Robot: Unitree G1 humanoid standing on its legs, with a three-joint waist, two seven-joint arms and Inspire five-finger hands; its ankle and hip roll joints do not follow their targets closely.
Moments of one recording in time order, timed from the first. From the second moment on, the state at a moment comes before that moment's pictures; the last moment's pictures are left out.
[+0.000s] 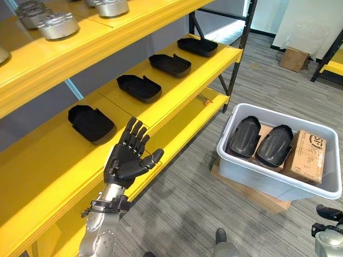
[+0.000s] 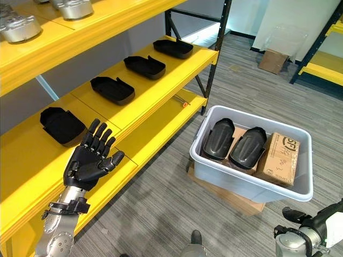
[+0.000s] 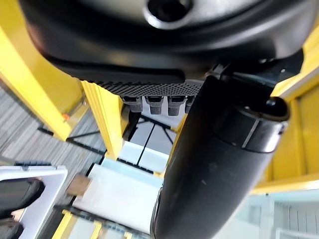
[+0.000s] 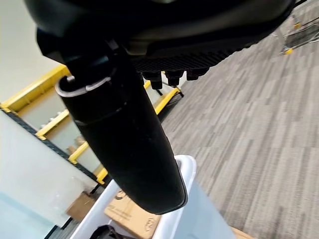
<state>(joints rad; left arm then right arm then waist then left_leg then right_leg) 0.11 0.38 -0.08 -0.09 -0.82 -0.26 -0.25 0.22 -0.48 -0.29 0.27 0.12 0.21 -0.74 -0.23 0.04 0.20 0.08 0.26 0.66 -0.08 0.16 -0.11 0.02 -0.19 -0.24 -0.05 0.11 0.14</state>
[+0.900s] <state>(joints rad) 0.06 0.43 -0.12 -0.13 -0.77 -0.23 -0.22 0.14 -0.46 -0.06 -0.02 0.14 0.19 -0.52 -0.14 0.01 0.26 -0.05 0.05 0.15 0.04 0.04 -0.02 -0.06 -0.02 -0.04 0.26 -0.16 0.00</state>
